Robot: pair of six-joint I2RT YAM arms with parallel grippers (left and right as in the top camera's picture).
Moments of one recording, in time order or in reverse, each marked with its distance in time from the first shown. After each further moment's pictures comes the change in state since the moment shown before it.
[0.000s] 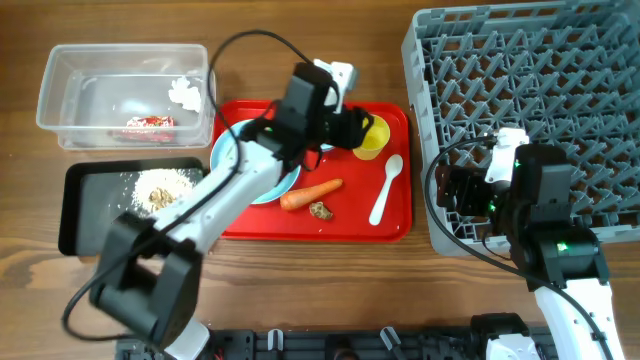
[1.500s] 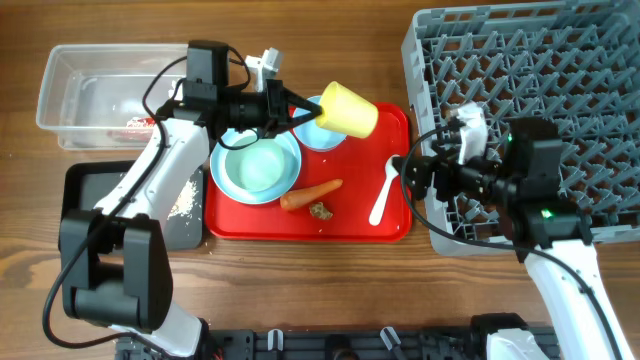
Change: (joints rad) left arm 0.388 -0.024 0.000 -0.085 0.913 -0.312; right arm -0.001 0.179 0.001 0.317 -0.600 -0.160
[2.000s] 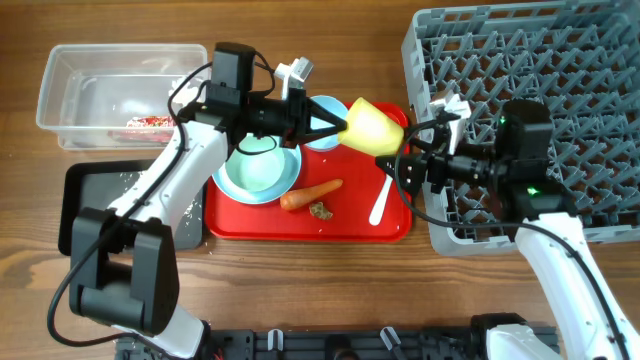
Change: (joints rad) left arm -0.091 0.000 0.000 0.028 0.102 -0.045; right arm 0.000 0.135 0.000 0.201 -0.302 -0.016
